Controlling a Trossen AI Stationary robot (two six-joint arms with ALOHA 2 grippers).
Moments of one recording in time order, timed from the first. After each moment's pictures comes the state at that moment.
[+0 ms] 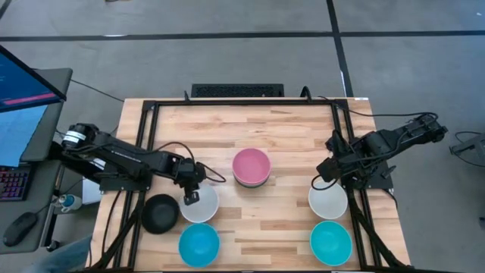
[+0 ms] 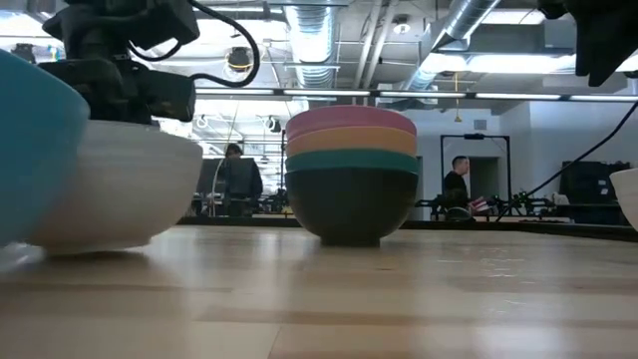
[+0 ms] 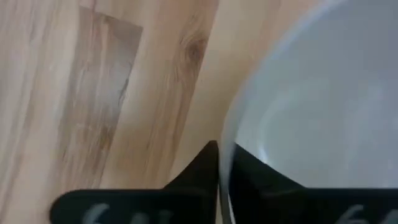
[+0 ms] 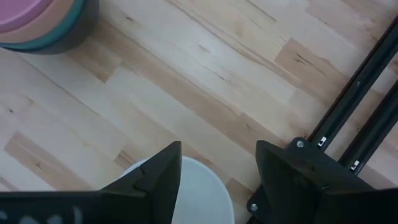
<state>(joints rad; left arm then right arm) -0.17 1.32 0.67 -0.52 0.03 -0.49 0.41 1.02 1.11 -1.53 0.30 1.28</state>
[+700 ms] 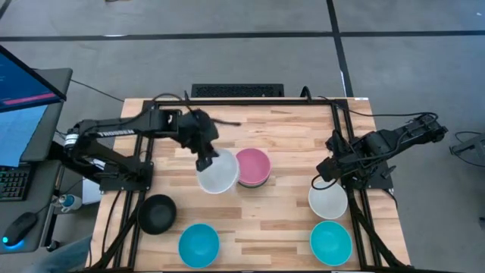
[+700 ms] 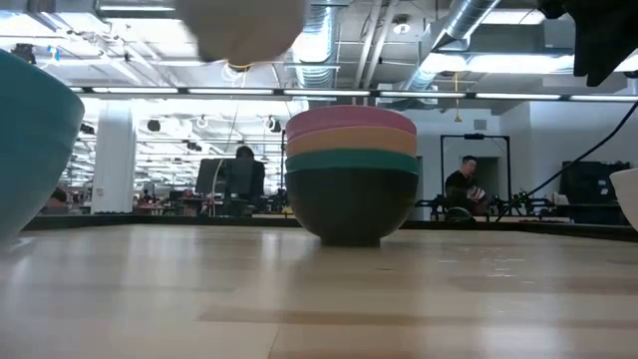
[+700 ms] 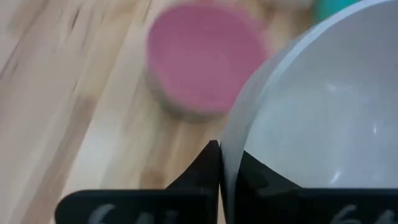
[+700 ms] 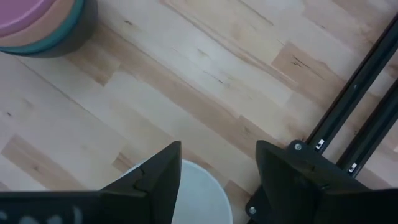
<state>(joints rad) 0.13 1.34 1.32 -0.88 0.18 -0.27 0.41 1.02 1.11 -1.53 0.32 1.28</state>
